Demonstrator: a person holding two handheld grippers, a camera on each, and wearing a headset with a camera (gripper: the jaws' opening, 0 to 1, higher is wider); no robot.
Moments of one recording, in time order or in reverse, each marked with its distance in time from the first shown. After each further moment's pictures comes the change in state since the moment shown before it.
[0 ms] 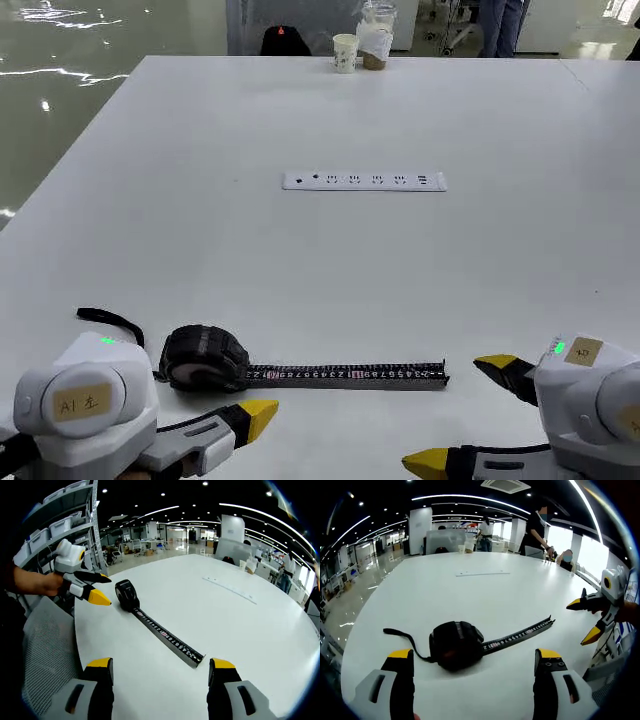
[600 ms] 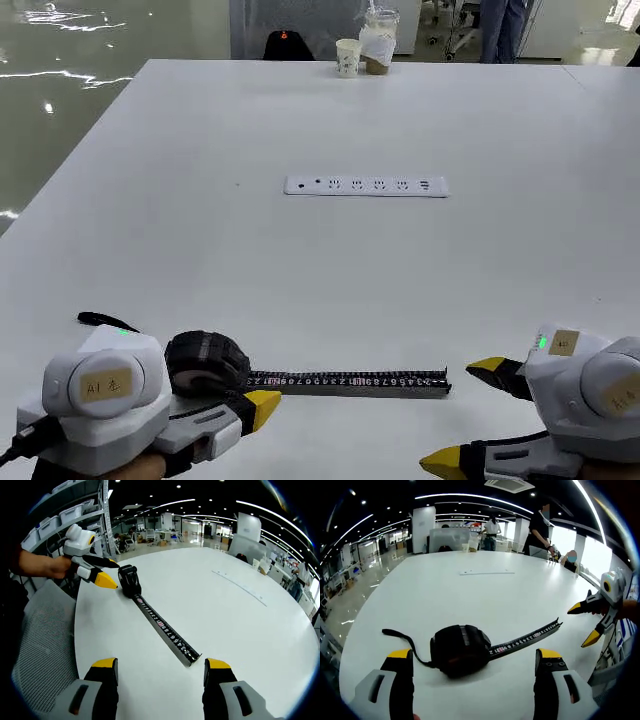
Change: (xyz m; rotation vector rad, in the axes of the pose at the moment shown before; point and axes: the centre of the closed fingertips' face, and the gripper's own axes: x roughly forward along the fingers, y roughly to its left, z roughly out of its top) left arm 0.017 0.008 0.001 -0.017 0.006 0.026; right arm 0.016 -0.019 -0.016 -0.101 0.086 0.086
